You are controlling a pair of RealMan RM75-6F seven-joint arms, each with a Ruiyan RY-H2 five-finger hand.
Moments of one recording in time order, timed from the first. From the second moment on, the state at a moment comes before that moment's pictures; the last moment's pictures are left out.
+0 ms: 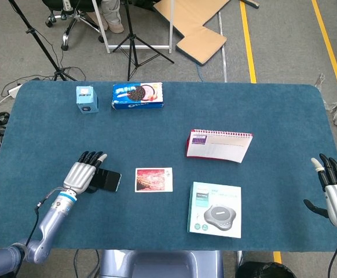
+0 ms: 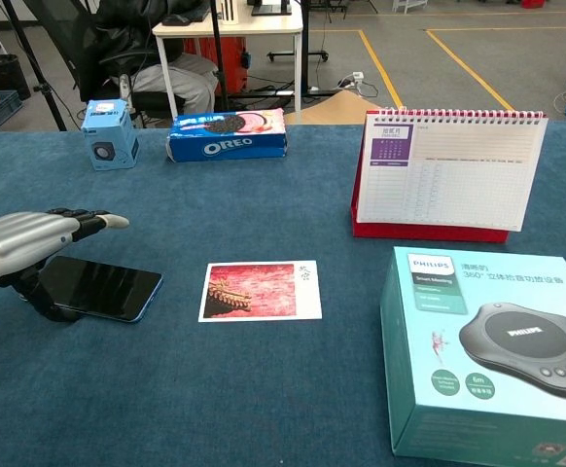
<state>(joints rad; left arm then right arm) -0.53 -1.62 -0.07 -1.22 1.27 0.97 0.28 0.10 -1.09 0.09 -1.52 -1.52 1.51 -0.02</state>
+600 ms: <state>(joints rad) -0.54 -1.65 -0.06 -1.19 1.28 0.96 0.27 0.10 -1.09 0.09 -1.53 -1.52 1.51 -0.01</state>
